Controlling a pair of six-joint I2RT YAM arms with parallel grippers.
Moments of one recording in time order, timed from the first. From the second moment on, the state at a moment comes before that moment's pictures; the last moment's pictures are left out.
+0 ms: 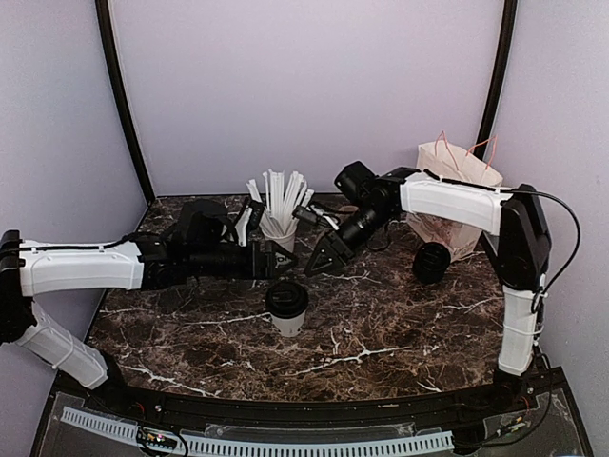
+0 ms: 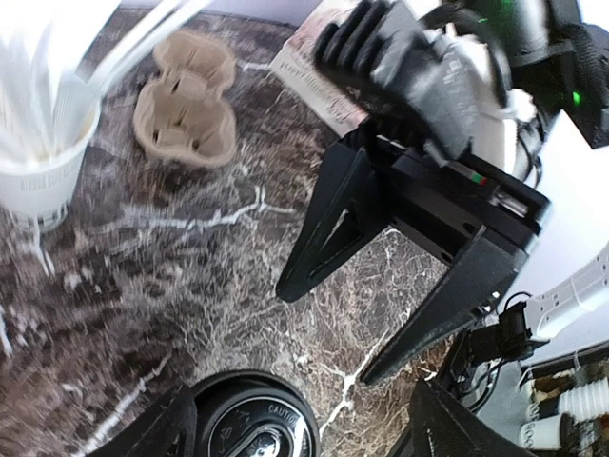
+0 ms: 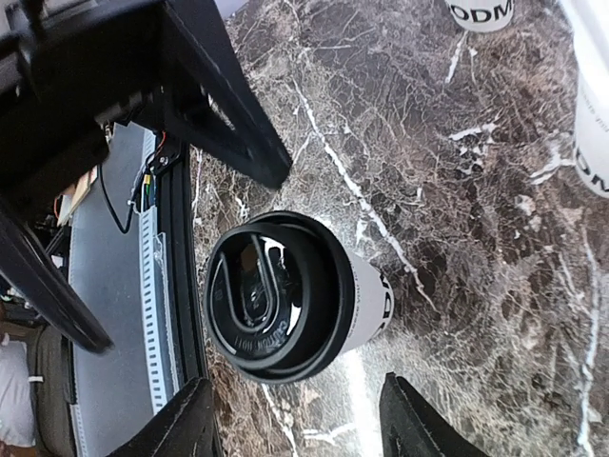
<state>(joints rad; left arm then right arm) -0.84 1.40 0.88 0.03 0.20 -0.67 0.72 2.00 1.72 -0.87 -0.83 -0.25</state>
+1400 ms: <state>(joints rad) -0.99 1.60 1.23 -0.52 0.13 0.00 0.61 1.34 1.17 -0.77 -0.56 -0.55</state>
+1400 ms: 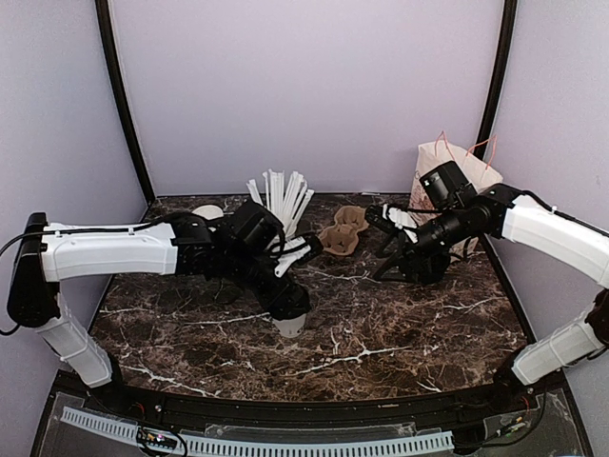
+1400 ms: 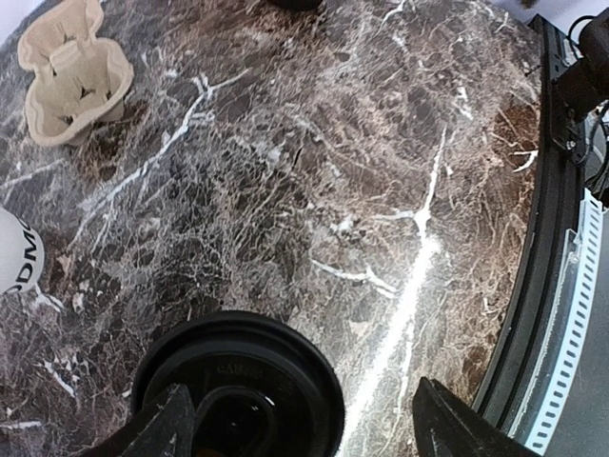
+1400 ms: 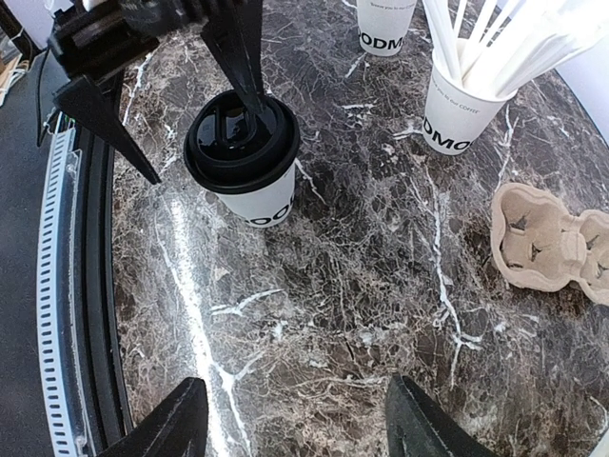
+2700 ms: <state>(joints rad) -0.98 1.70 1.35 -0.69 0.02 0.01 0.51 1.28 1.07 -0.68 -0.60 -0.49</state>
